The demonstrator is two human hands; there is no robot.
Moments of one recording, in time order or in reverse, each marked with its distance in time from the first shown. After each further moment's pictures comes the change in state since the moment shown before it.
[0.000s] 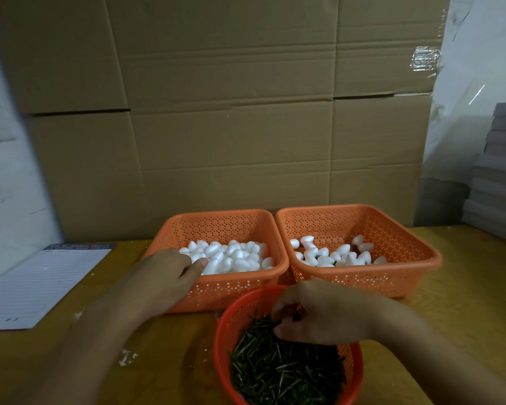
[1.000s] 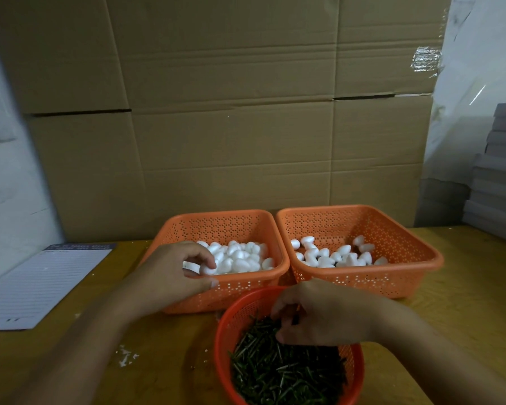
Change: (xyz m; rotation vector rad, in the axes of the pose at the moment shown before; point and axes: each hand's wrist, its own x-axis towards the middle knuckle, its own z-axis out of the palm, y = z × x) left_hand -0.002 0.004 -0.003 -0.598 -0.027 0.090; right_hand 0.001 0.002 0.001 0.049 -0.005 -0.001
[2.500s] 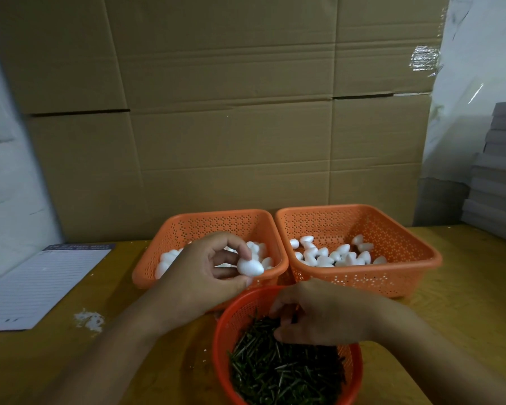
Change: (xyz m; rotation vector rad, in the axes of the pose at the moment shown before) left_hand -0.012 0.051 0.032 -0.463 -0.050 0.165; right_hand 0.000 0.000 0.001 -0.009 0.011 -0.001
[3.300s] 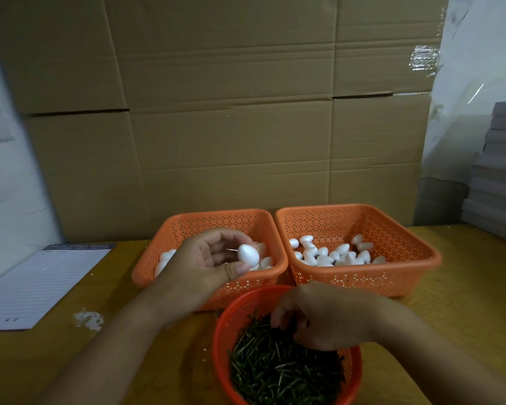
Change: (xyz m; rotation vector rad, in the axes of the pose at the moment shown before) left_hand 0.003 0.002 -0.001 -0.162 0.005 0.010; right_hand -0.005 -0.004 -0.005 -0.094 -0.098 0.013
